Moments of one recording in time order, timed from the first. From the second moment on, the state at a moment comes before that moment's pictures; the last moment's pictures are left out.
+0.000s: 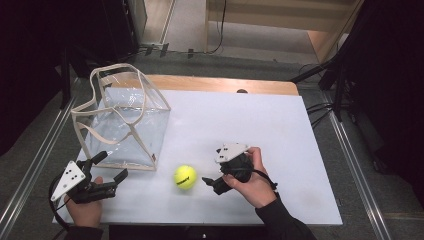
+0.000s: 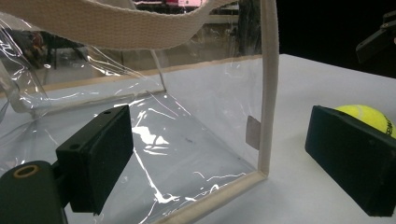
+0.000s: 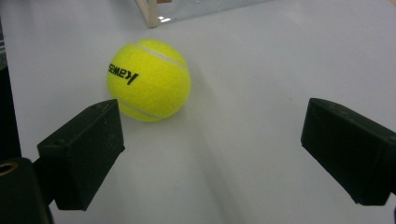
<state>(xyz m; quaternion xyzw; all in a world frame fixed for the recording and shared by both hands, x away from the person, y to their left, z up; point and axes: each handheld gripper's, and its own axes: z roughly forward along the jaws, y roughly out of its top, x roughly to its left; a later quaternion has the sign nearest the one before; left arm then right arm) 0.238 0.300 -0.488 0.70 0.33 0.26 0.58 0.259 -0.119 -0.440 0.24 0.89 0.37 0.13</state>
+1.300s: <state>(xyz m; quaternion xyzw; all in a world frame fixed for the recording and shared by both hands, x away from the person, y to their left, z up) 0.239 0.301 -0.488 0.70 0.33 0.26 0.58 0.267 -0.076 -0.451 0.21 0.92 0.33 0.10</state>
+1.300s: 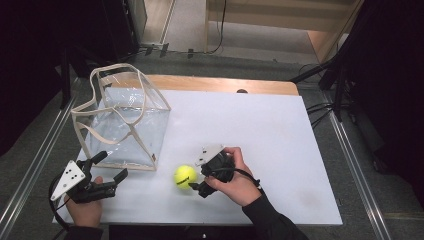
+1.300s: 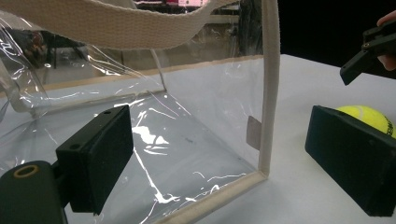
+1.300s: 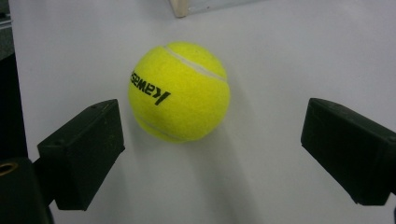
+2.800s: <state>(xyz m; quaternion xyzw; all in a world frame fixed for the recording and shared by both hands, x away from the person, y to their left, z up) 0.240 0.301 -0.488 0.69 0.33 0.26 0.59 0.275 -0.043 -0.468 0.18 0.94 0.28 0.05</state>
